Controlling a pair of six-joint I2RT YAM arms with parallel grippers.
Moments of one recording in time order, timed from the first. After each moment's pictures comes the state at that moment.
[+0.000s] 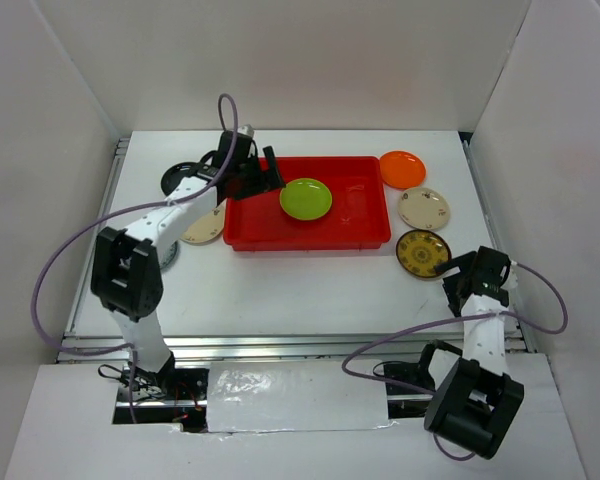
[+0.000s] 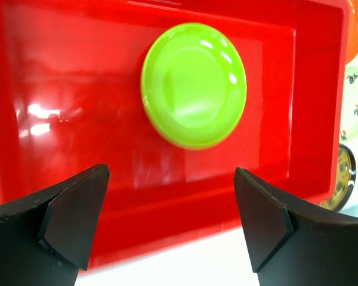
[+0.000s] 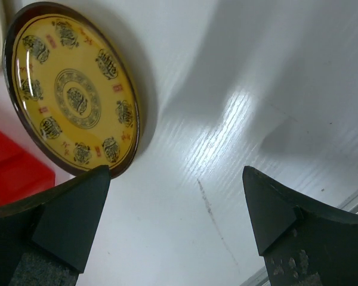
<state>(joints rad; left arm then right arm) -0.39 1.84 1.57 -0.43 0.05 -0.61 -0.46 0.90 0.46 -0.50 -0.02 0.79</state>
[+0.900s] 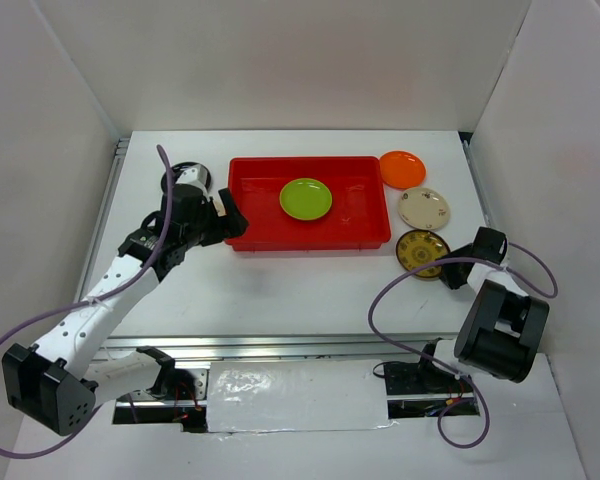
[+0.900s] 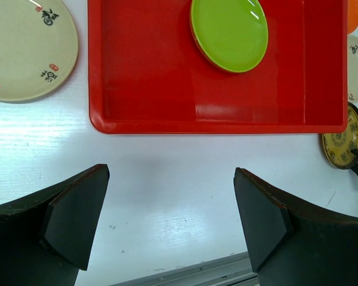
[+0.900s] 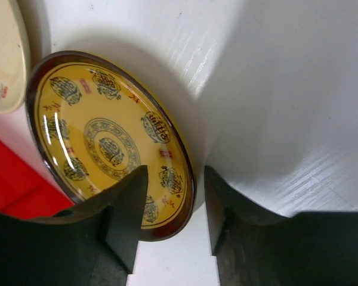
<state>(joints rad) -0.41 1.11 1.01 -0.49 -0.08 -0.60 -0.46 1.34 0.56 -0.19 -0.12 0.76</state>
